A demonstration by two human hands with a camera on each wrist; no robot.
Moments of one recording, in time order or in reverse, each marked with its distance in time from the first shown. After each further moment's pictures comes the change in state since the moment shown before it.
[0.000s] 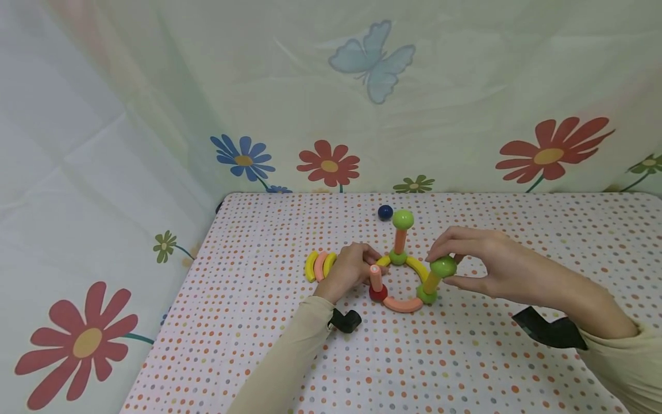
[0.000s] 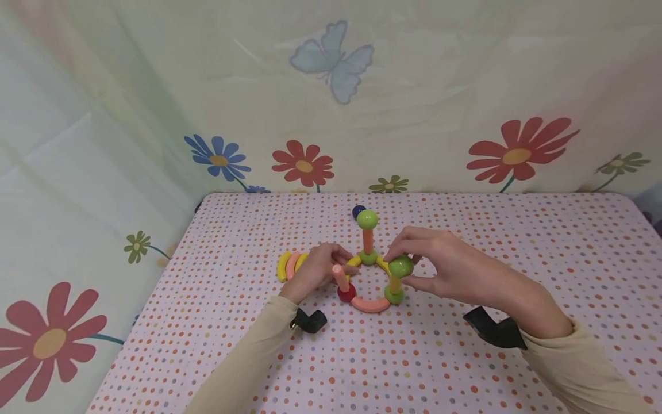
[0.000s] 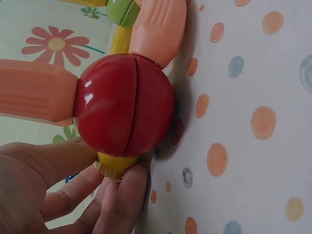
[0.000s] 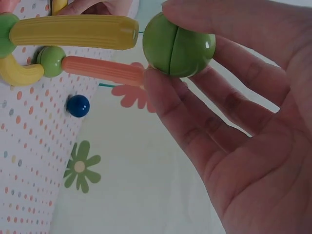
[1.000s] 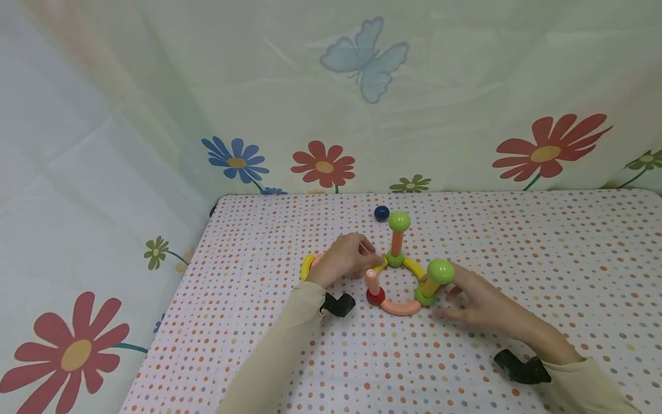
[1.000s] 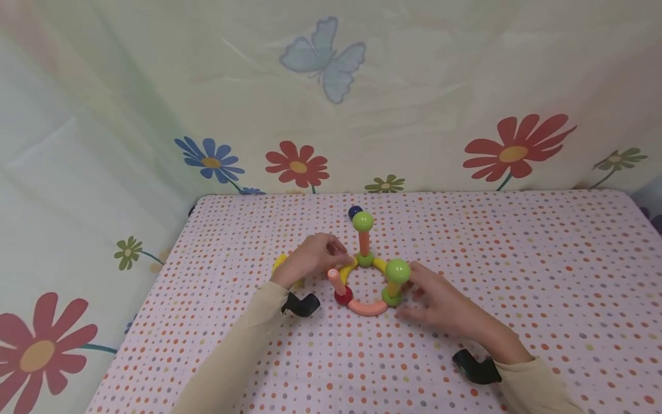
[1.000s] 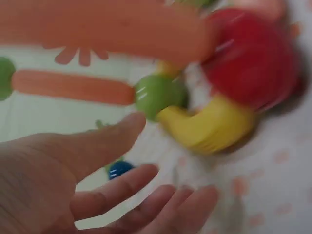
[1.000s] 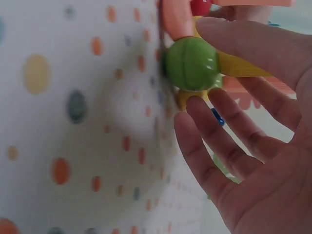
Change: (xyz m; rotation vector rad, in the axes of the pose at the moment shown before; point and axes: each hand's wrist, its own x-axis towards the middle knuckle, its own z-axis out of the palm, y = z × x) left_hand 0.010 0.019 -0.025 0.272 -0.058 0.047; right_hand -0.043 0.022 0.086 0.341 0.002 0.410
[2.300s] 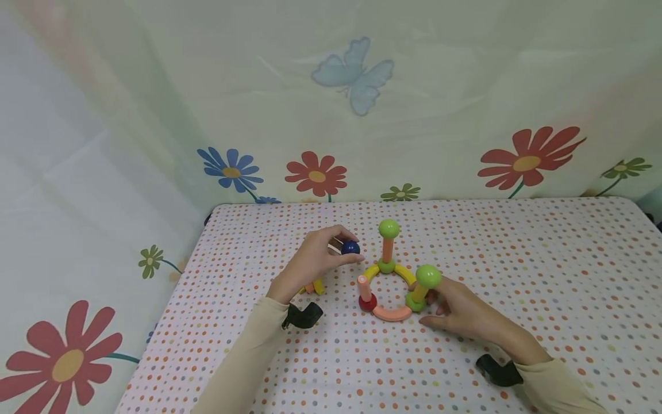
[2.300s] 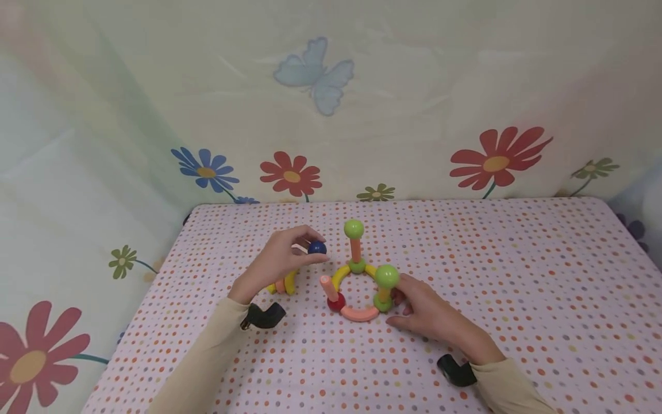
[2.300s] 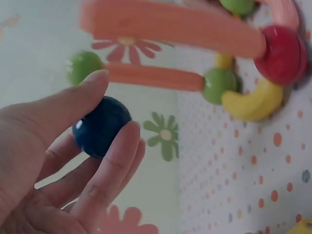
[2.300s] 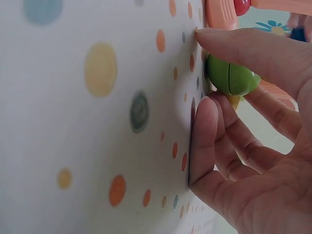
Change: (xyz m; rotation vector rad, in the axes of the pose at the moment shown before) left_hand -0.041 -0.004 -0.037 0.006 0.158 0.382; right_hand 0.001 0.003 0.011 0.055 -0.056 0.102
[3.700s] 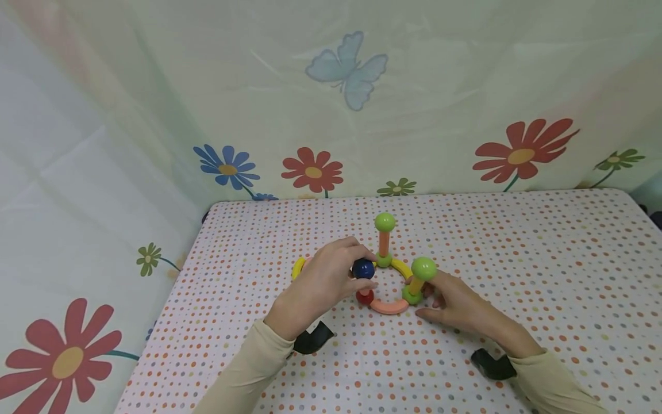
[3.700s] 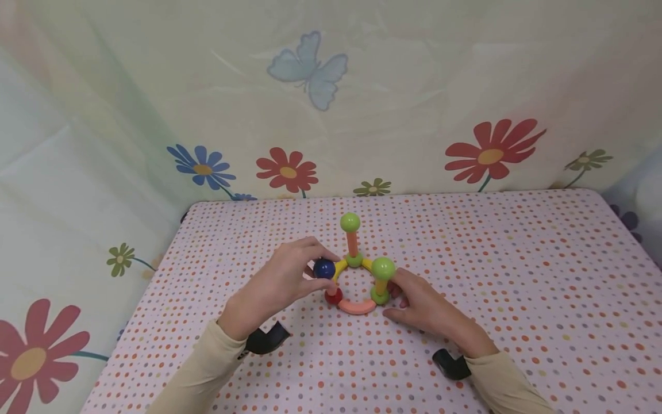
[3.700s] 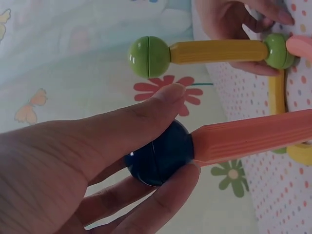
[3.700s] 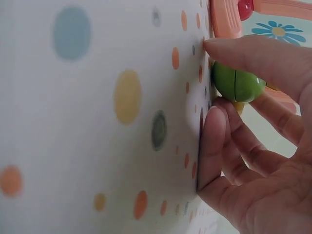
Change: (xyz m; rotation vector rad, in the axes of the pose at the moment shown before) left_hand -0.042 0.079 0.007 0.314 -0.066 0.148; right_hand -0.003 -0.003 0.002 -0.028 0.037 0.034
